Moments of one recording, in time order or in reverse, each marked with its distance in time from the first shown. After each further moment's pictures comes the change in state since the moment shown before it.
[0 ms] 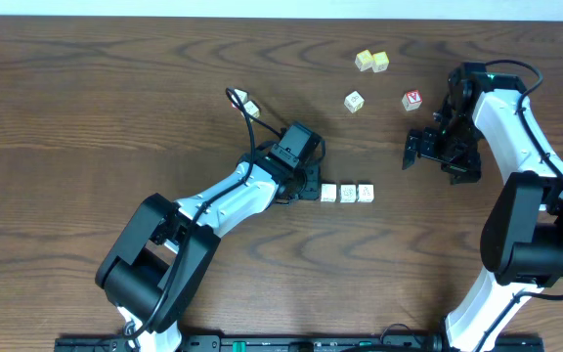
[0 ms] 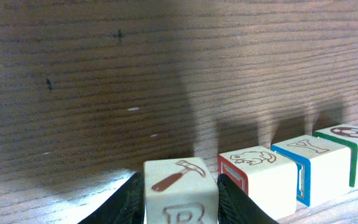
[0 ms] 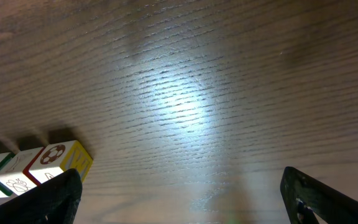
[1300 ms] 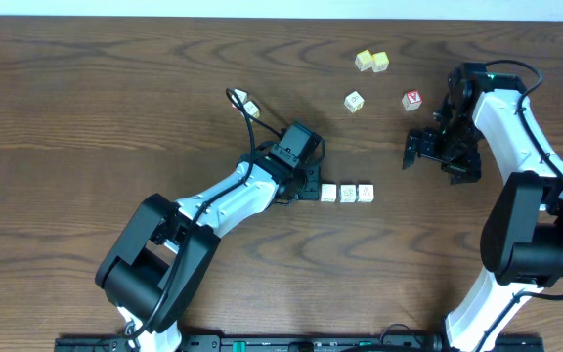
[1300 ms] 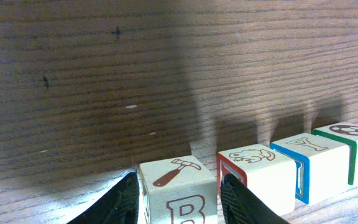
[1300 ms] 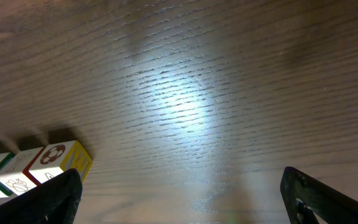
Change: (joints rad) left arm 0.000 0.000 0.000 -0.002 0.007 0.000; right arm 0.000 0.000 0.000 0.000 0.000 0.000
